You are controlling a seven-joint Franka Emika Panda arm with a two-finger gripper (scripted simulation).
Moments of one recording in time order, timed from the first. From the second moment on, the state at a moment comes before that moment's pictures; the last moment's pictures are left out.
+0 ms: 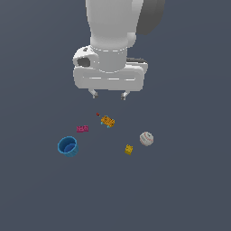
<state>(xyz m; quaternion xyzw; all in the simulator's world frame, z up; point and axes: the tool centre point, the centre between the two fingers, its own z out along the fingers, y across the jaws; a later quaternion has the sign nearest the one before) 0.004 -0.021 0.335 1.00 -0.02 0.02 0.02</state>
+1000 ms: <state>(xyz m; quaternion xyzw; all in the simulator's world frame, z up) 0.050 0.018 0.224 0.99 -0.10 0.01 0.01</state>
